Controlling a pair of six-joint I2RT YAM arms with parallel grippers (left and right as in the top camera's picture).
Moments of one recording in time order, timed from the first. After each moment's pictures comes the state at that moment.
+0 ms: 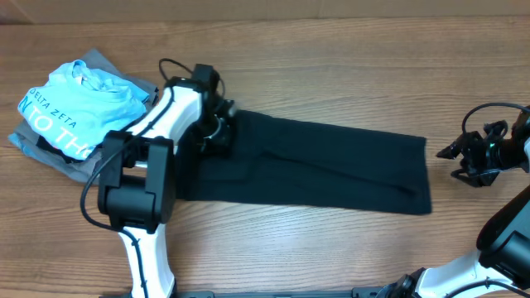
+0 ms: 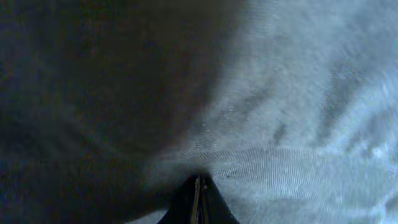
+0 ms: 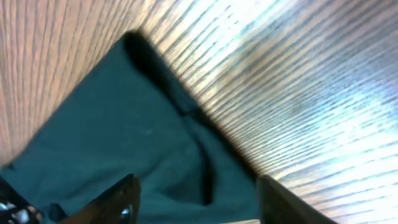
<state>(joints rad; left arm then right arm) -0.17 2.14 1.51 -0.97 0.23 0.00 -0.61 1.83 1.33 -1.13 -0.40 0.15</state>
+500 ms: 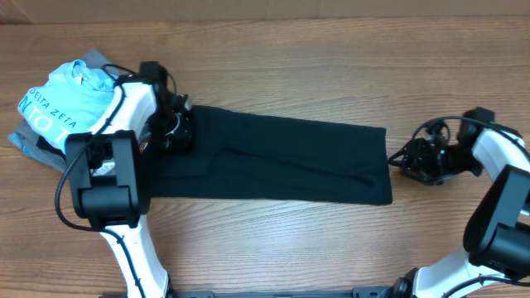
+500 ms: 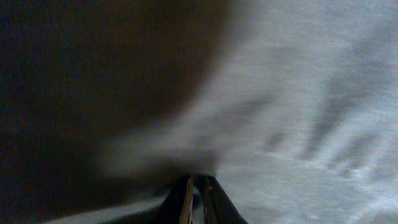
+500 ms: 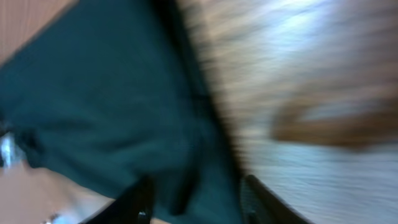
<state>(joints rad) 0.02 2.15 1.56 -1.04 0.26 0.02 -0.38 1.83 1.10 -0.91 -0.62 -0.02</state>
